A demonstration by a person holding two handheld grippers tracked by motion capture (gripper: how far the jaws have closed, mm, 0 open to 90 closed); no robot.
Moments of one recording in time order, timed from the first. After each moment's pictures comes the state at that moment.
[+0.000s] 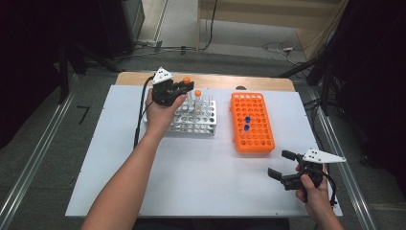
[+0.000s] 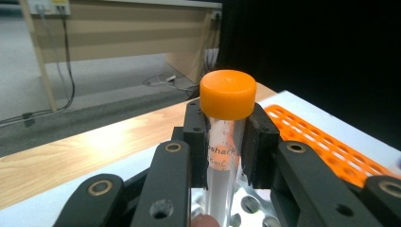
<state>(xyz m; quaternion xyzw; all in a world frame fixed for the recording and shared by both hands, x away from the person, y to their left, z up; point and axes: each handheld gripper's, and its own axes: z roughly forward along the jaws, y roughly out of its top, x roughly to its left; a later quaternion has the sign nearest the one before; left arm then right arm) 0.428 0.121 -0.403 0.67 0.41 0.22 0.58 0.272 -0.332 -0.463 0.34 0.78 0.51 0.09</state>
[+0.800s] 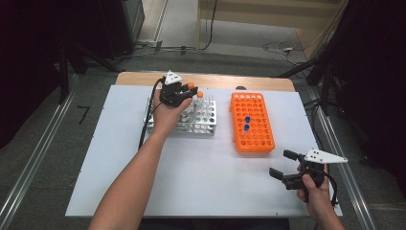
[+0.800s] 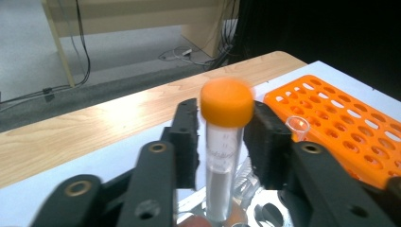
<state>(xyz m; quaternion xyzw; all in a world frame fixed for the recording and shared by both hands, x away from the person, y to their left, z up) 0.445 0.106 -0.425 0.70 0.44 0.23 0.52 0.273 -0.336 -0.465 0.35 0.78 0.51 0.10</state>
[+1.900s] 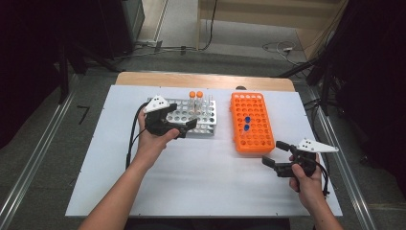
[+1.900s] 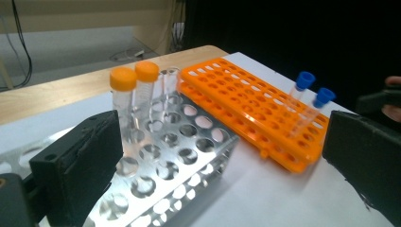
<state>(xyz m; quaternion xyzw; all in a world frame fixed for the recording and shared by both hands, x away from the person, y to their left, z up) 0.332 0.124 -0.415 0.72 0.37 0.16 0.57 0.298 -0.315 -0.457 0.35 0.77 0.52 0.11</state>
